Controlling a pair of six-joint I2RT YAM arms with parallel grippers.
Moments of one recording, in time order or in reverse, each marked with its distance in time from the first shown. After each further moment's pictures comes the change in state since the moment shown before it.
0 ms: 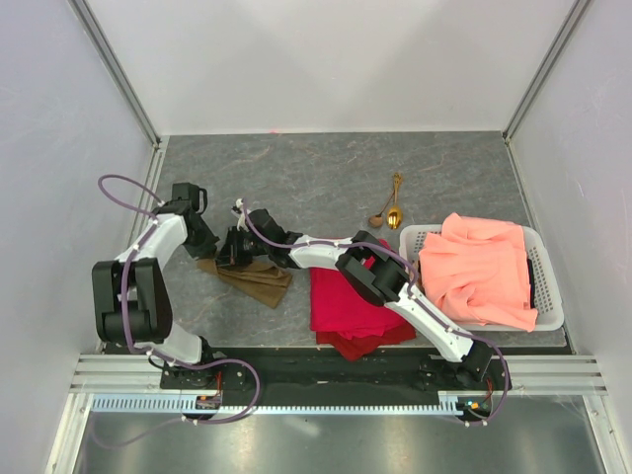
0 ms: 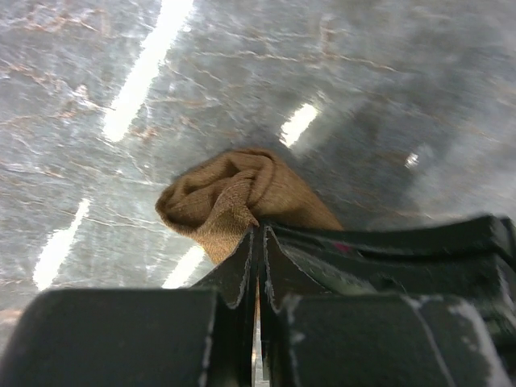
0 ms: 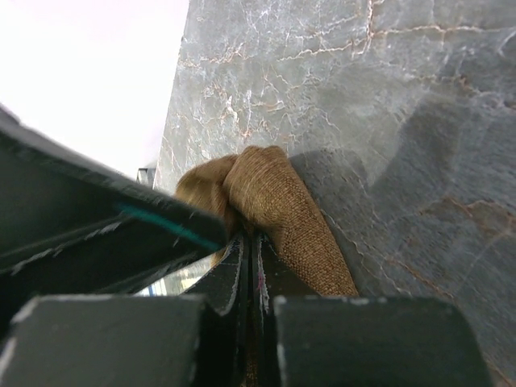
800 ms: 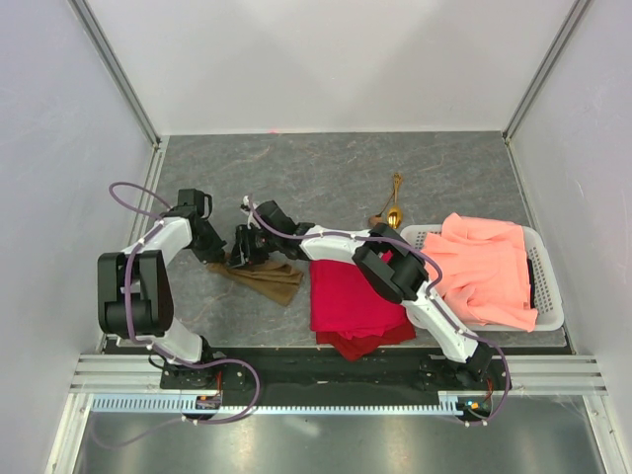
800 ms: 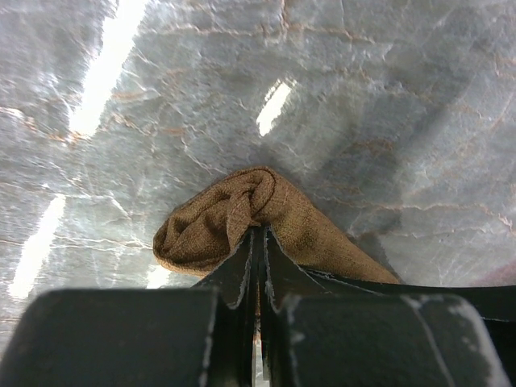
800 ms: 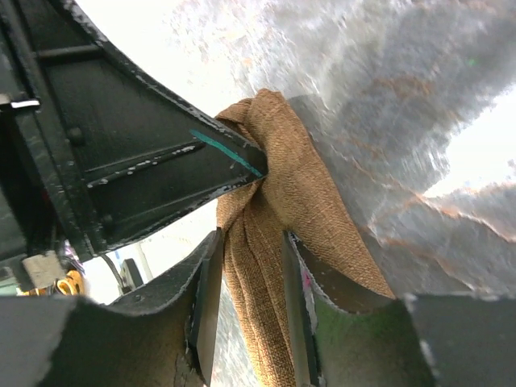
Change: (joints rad) left arm -0.011 0.035 -0.063 0.096 0.096 -0.002; right arm -0.032 -0.198 -0.163 -0.219 0.011 -0.170
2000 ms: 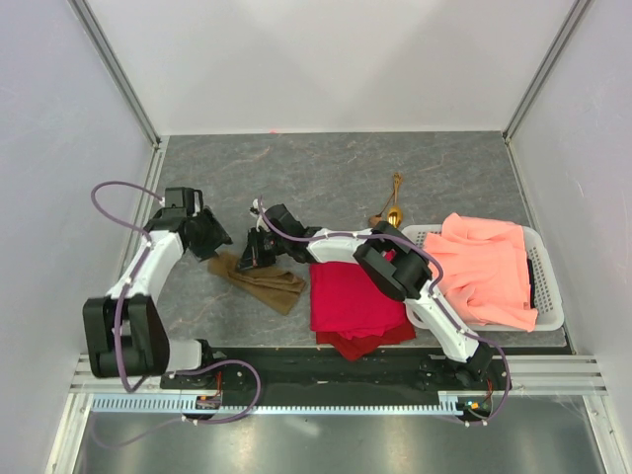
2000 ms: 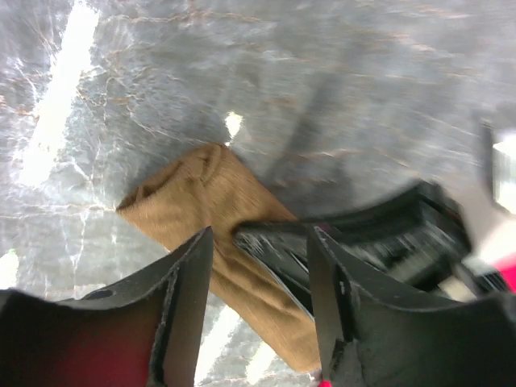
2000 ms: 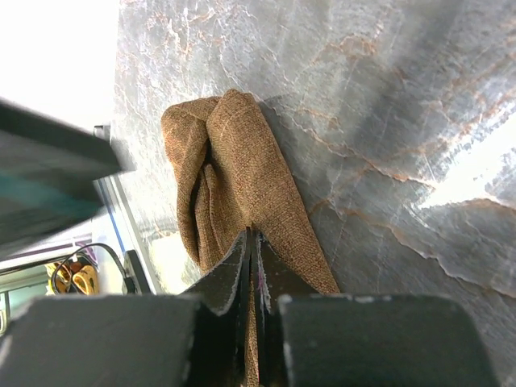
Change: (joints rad) left arm 0.000 -0.201 -0.029 -0.001 0.098 -0.002; right arm -0.021 -0.022 -0.125 0.113 -0.042 0.051
